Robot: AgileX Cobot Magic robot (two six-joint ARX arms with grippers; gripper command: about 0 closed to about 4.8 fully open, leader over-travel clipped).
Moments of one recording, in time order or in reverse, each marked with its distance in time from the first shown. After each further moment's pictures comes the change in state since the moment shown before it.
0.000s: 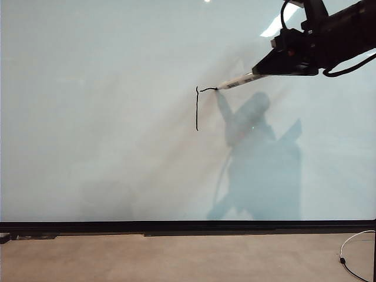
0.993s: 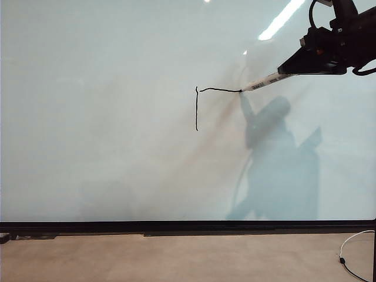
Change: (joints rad) left arm 0.000 0.000 0.000 0.000 0.000 0.000; right arm -0.104 -0.068 -0.044 -0.035 -0.066 -0.005
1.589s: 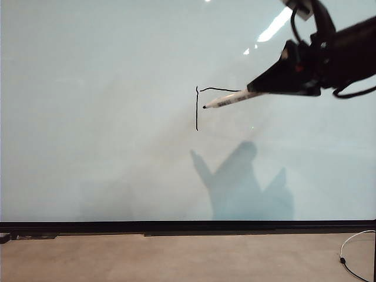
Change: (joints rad) left arm 0.000 0.000 0.000 0.000 0.000 0.000; right arm 0.163 0.012 -0.142 0.129 -0.024 0.046
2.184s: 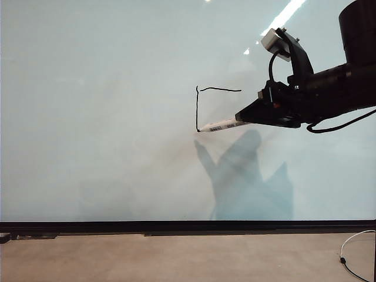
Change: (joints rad) left arm 0.000 0.000 0.000 0.000 0.000 0.000; right arm -0.002 0.301 0.077 0.224 0.002 0.072
